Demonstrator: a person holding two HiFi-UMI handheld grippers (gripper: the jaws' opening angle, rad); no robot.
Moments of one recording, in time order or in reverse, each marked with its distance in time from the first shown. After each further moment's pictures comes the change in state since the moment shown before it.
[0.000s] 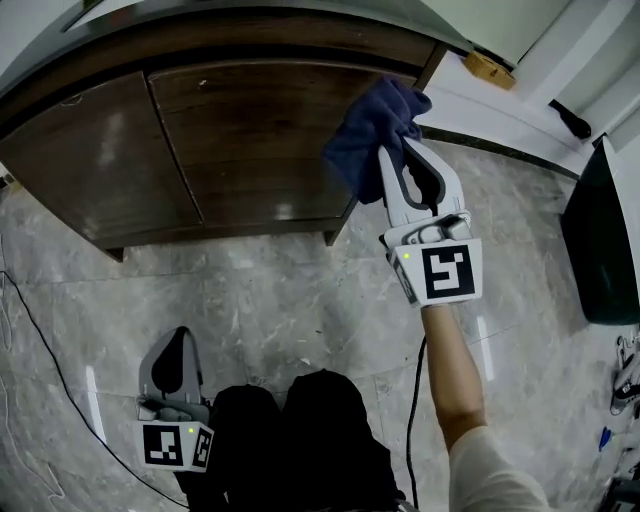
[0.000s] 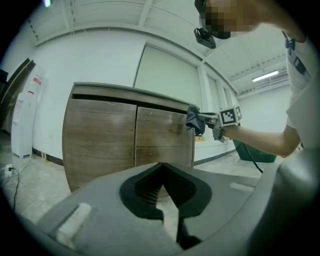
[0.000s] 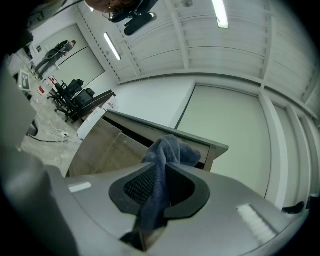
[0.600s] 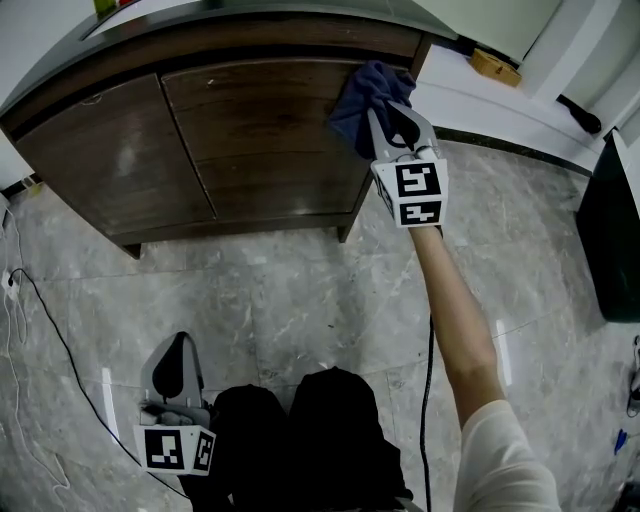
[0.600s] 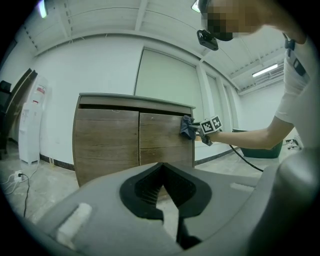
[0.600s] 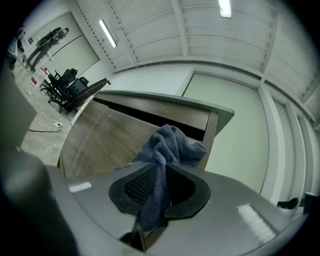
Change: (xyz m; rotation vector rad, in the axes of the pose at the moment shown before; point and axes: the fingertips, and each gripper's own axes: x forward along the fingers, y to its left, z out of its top) left arm -0.042 -0.007 0.009 0.043 -0.017 0.052; right arm 0.065 -0.025 -0.076 0.011 0.133 -0.022
